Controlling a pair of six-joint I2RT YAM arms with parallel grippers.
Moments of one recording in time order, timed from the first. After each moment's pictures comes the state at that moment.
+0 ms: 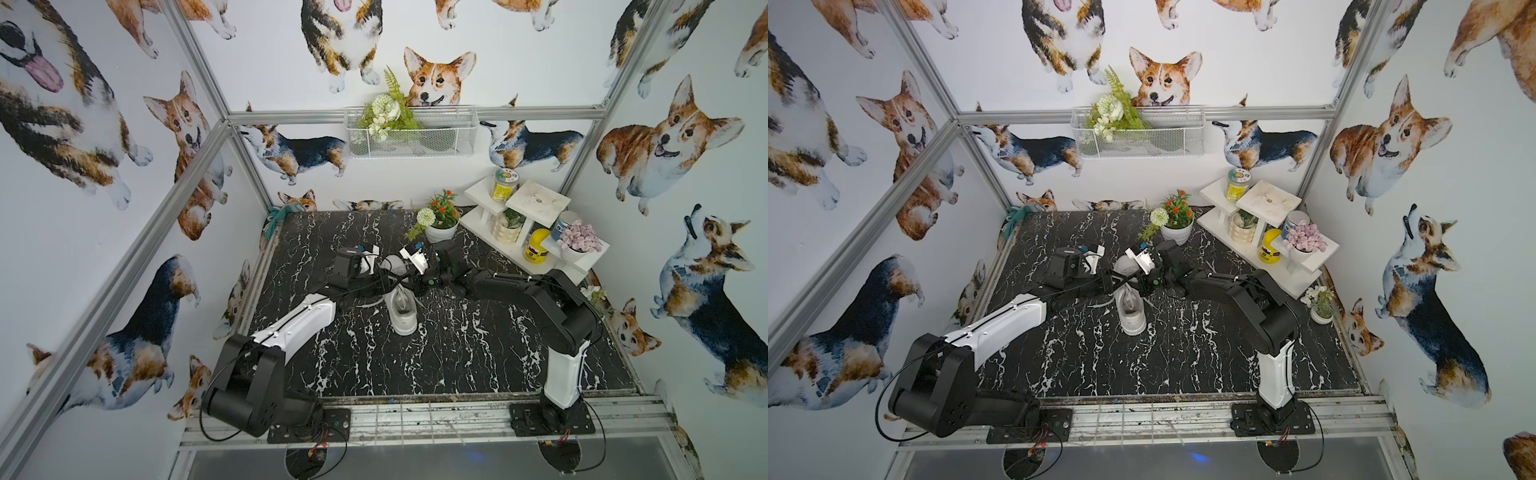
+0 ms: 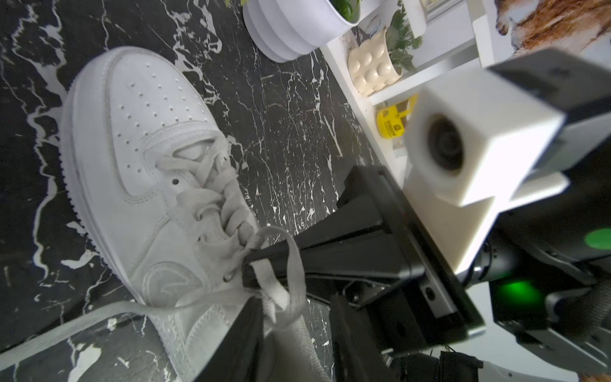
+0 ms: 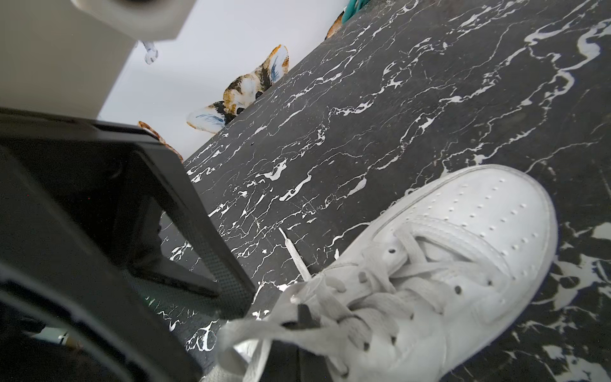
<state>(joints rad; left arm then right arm) -0.33 1.40 0.82 -0.06 0.53 -0.66 0.60 1.92 1.15 0.23 -0.65 0.14</state>
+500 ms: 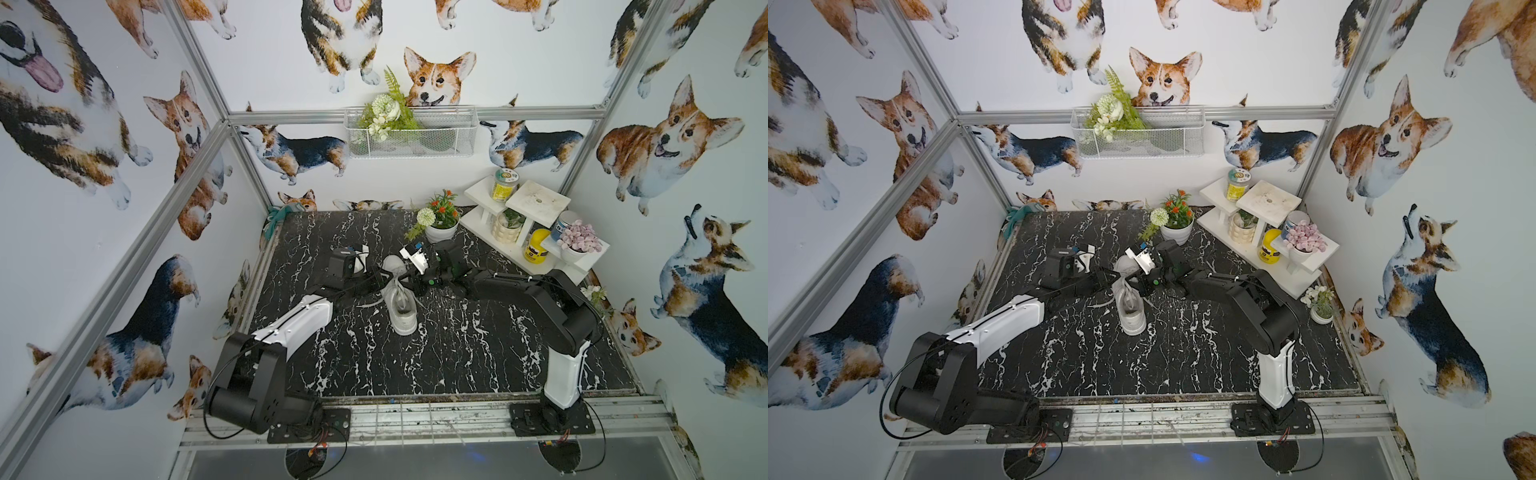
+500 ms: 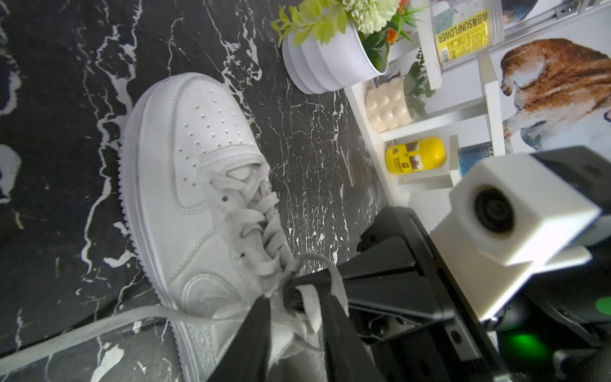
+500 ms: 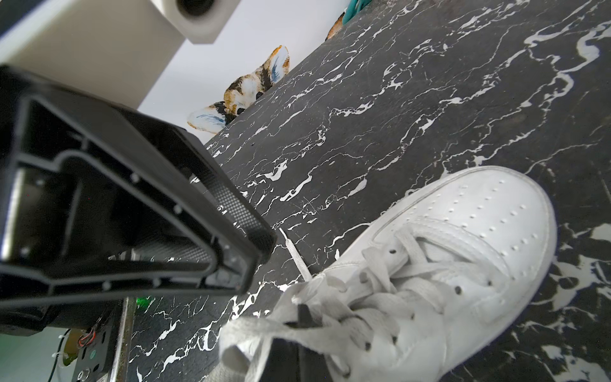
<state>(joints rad) -0.28 1.42 0.78 0.00 0.49 -0.76 0.60 1.91 1.15 0.23 -0.66 0.14</state>
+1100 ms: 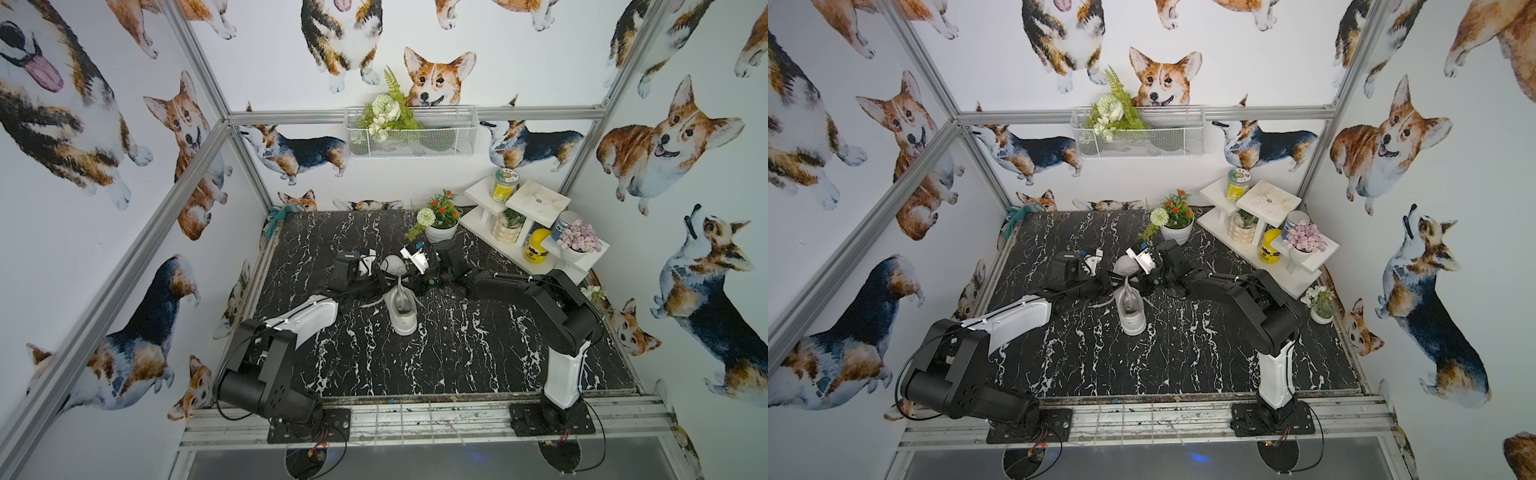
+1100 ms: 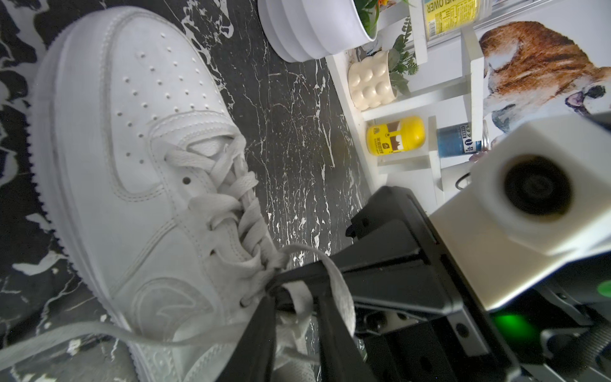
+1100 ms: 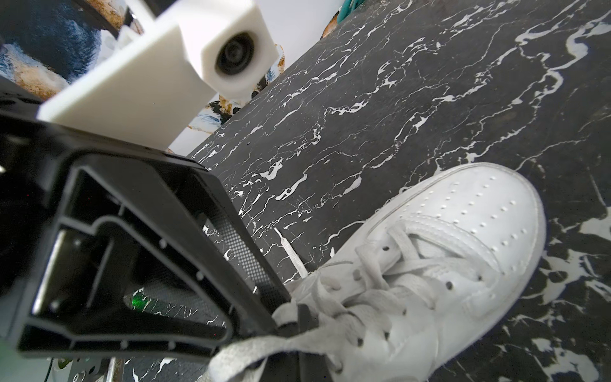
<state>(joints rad) -0.30 1.49 0.75 0.14 0.61 -0.81 0.60 1.91 1.15 0.22 -0.64 0.14</state>
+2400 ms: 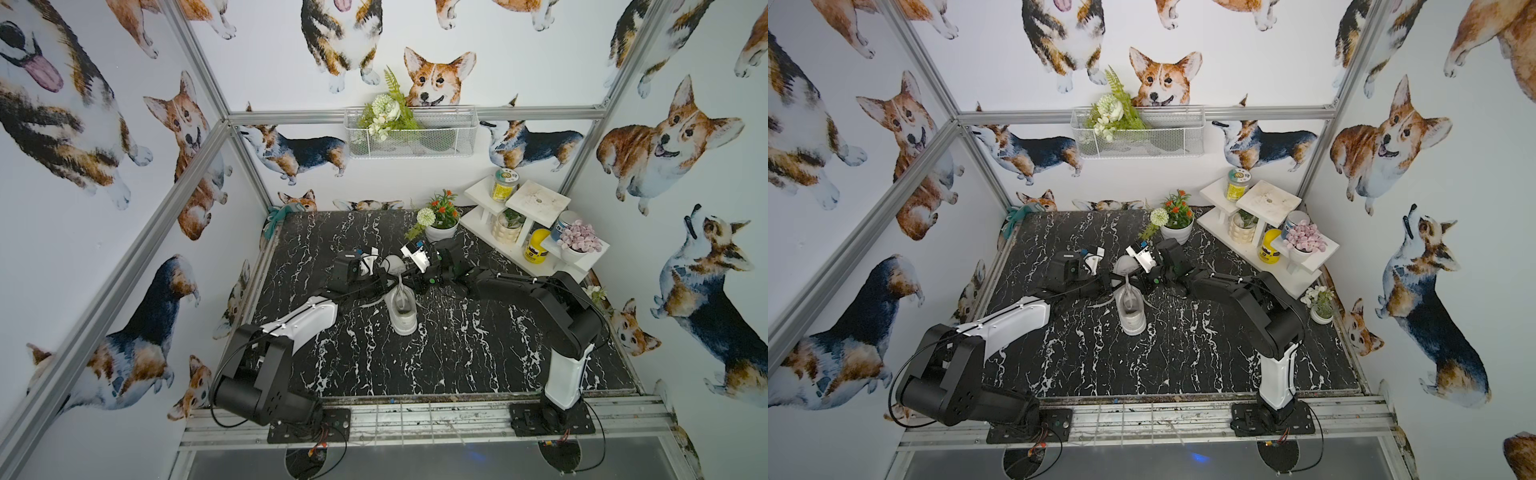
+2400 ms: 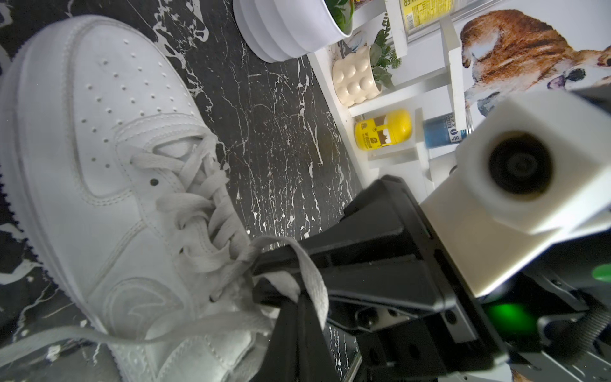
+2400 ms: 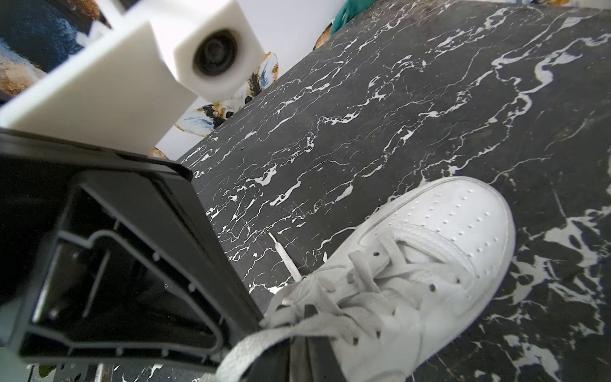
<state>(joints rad) -0.31 1.46 0.75 0.13 0.62 -0.79 0.60 1.87 1.15 0.19 -0.59 0.11</state>
